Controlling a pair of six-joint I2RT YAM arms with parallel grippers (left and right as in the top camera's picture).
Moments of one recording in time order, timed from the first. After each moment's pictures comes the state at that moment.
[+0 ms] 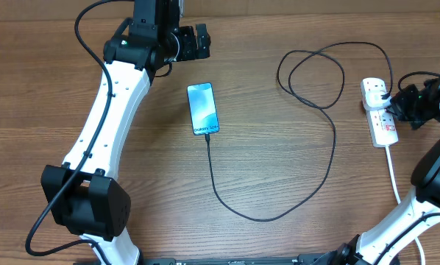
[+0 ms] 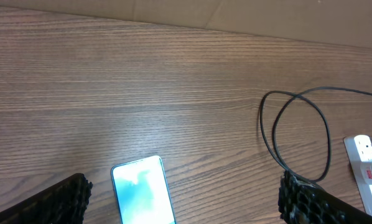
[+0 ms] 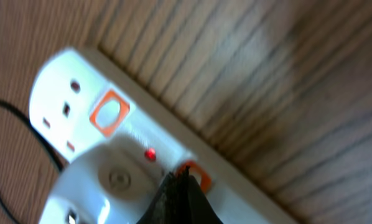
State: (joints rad) left arm -0.23 1.89 1.83 -0.73 0.19 -0.34; right arm -0.55 2.13 1.56 -0.80 -0.33 0.41
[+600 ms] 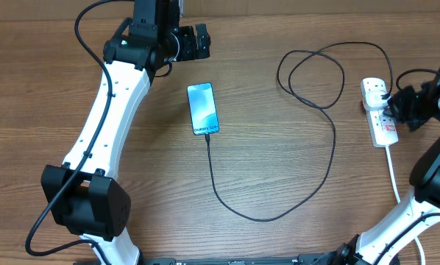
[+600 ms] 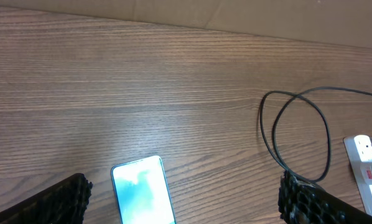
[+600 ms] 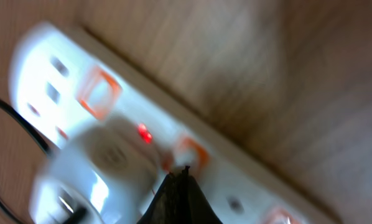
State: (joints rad) left arm -0.23 1.89 1.83 -0.73 0.19 -0.34; right arm -0.54 2.13 1.58 -0.90 -0.30 0.46
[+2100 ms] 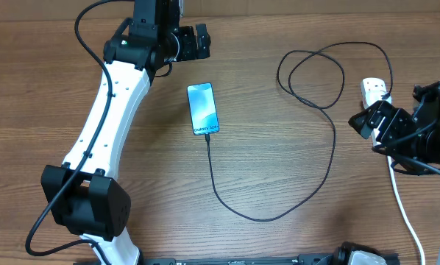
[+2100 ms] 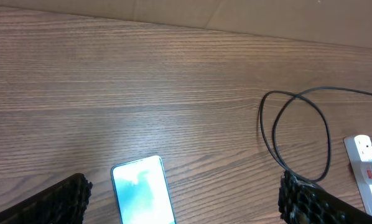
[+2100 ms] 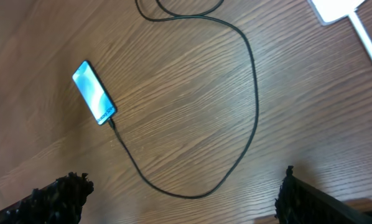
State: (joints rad) left arm -0.23 1.89 1.83 -0.73 0.19 -0.34; right arm -0.25 1.24 1.61 -1.56 -0.34 0.33
